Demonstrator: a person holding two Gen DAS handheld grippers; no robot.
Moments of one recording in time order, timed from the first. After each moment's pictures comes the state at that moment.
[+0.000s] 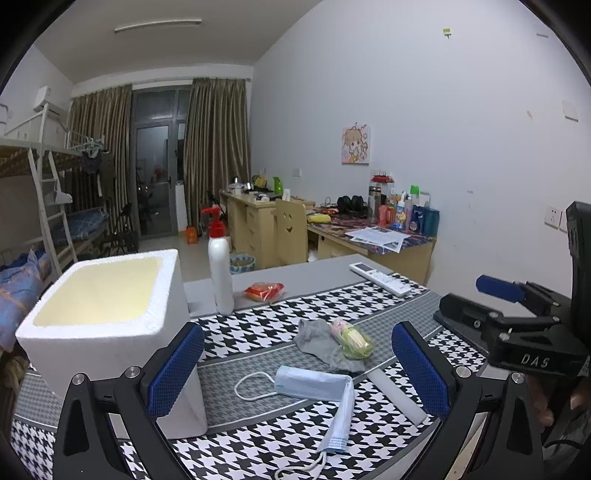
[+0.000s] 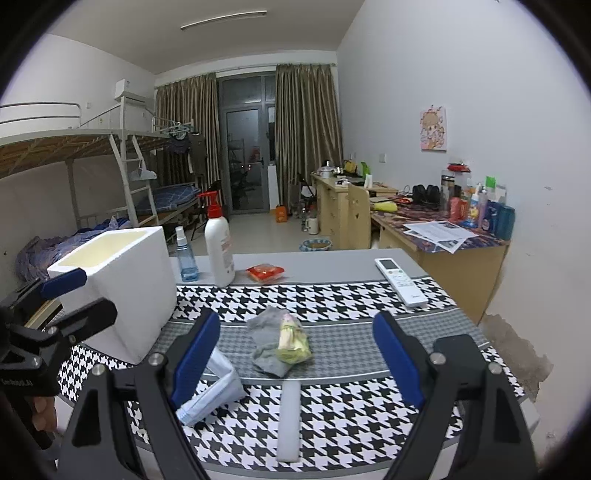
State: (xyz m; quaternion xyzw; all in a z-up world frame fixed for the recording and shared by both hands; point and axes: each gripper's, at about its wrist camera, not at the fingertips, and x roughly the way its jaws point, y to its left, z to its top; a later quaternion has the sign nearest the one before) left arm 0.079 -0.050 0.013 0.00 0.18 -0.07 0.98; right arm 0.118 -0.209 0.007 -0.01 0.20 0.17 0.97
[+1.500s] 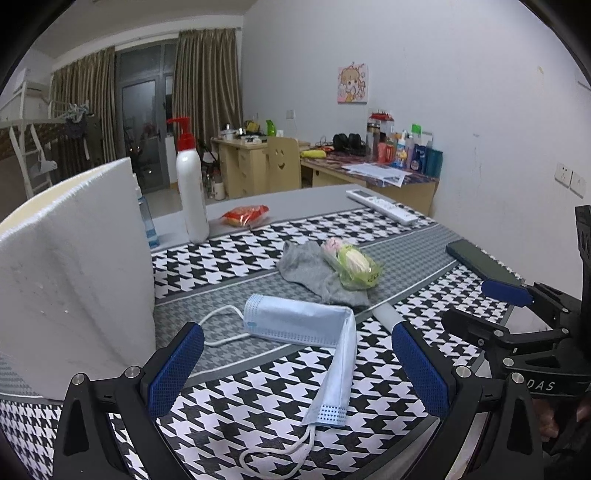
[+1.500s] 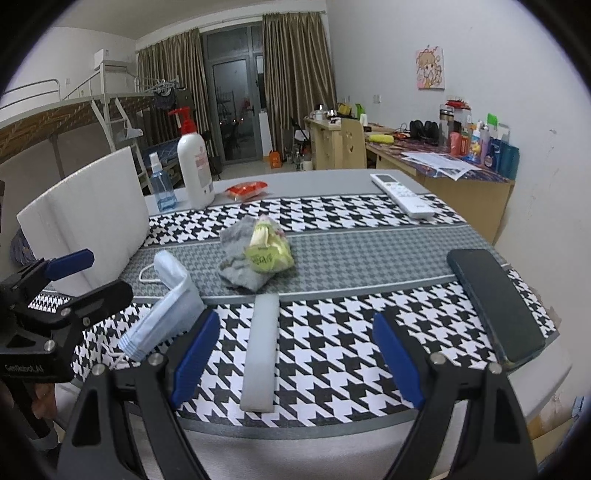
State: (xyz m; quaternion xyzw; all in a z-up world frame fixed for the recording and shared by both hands) left arm 0.122 -0.077 -0.058 0.01 0.29 -0.07 0.95; right arm 0.139 -0.219 -0.077 -0.01 0.31 0.16 0.94
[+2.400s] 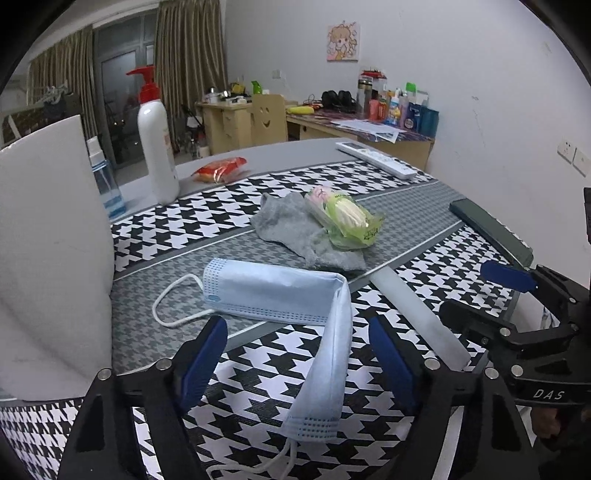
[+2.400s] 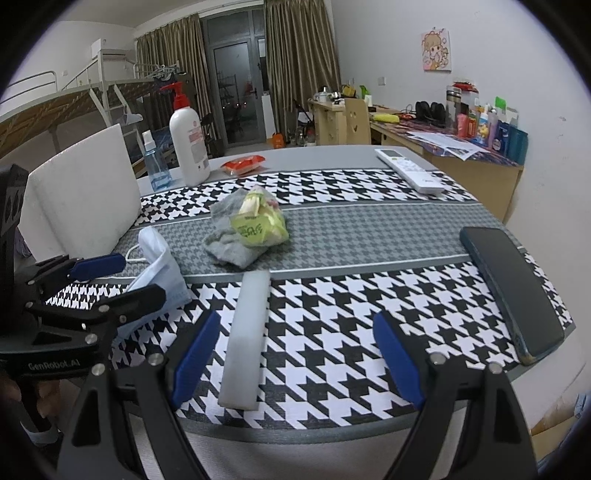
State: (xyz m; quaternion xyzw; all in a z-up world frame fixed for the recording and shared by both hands) left arm 0.155 -0.092 -0.088 0.02 0.37 -0.09 0.92; right arm 0.154 -0.221 -0.098 -0.01 0.34 0.17 0.92
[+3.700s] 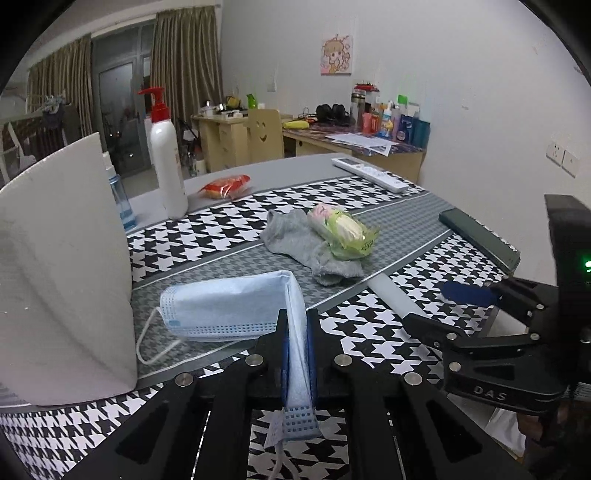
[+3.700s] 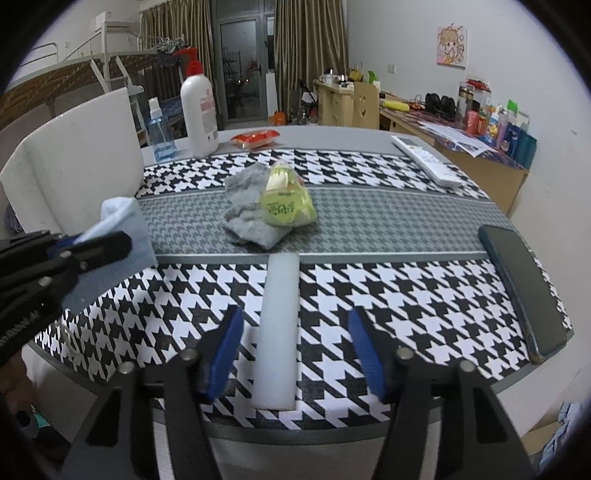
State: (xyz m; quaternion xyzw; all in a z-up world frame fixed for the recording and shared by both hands) left arm 0.134 -0.075 -0.070 0.02 0.34 -0.11 0.93; right arm 0.154 -0.187 -0.103 -0.05 0.38 0.16 0.91
